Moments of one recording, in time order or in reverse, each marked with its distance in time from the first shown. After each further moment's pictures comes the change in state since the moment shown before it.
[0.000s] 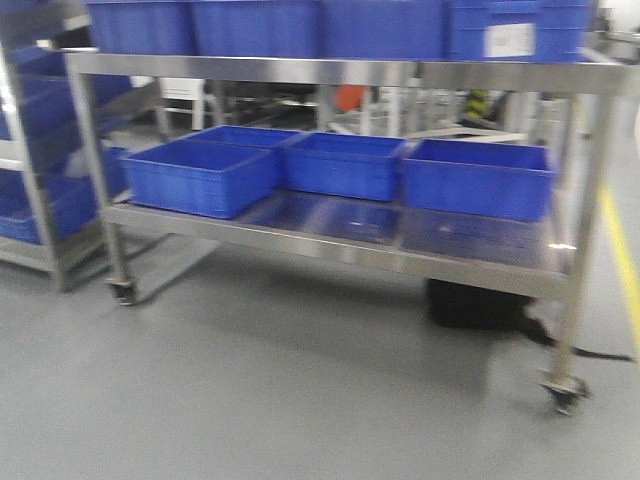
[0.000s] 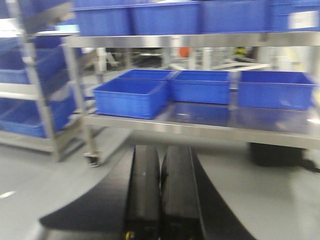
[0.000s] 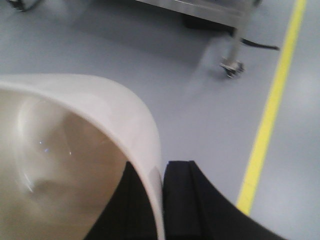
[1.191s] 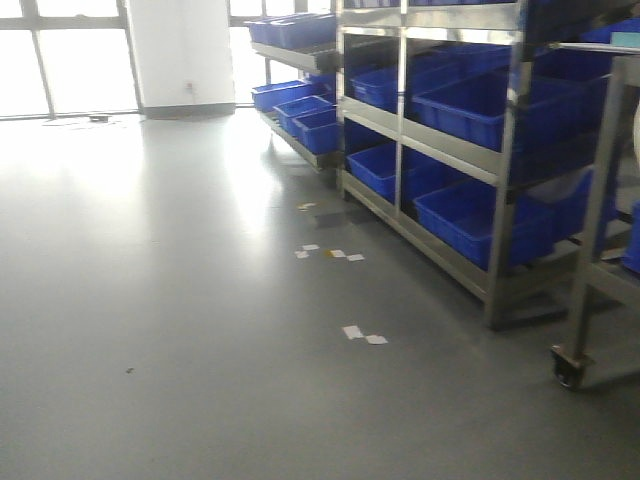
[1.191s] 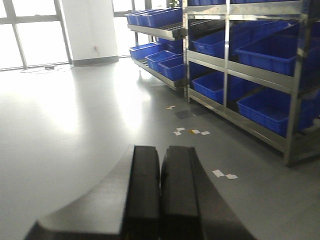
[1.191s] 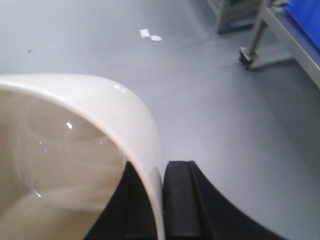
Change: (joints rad) left arm 0.000 0.000 0.000 0.000 0.000 0.000; right arm 0.000 0.000 0.000 0.000 0.000 0.000
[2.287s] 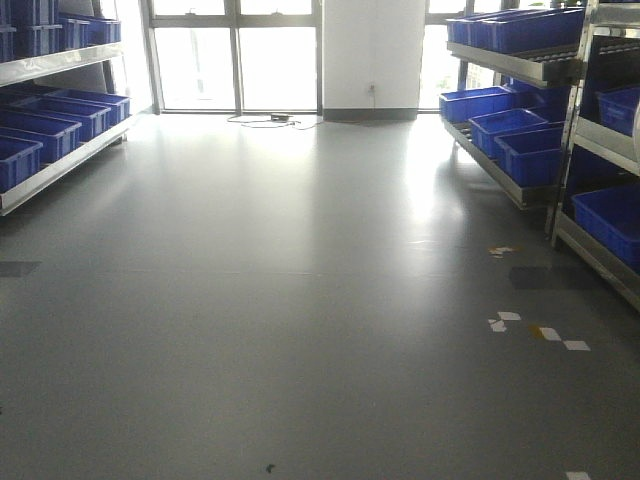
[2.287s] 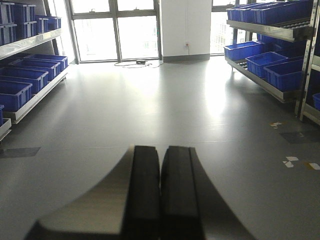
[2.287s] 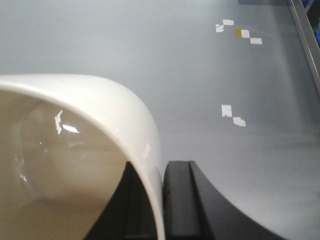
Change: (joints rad) left arm 0.000 0.000 0.000 0.000 0.000 0.000; right arm 0.000 0.000 0.000 0.000 0.000 0.000
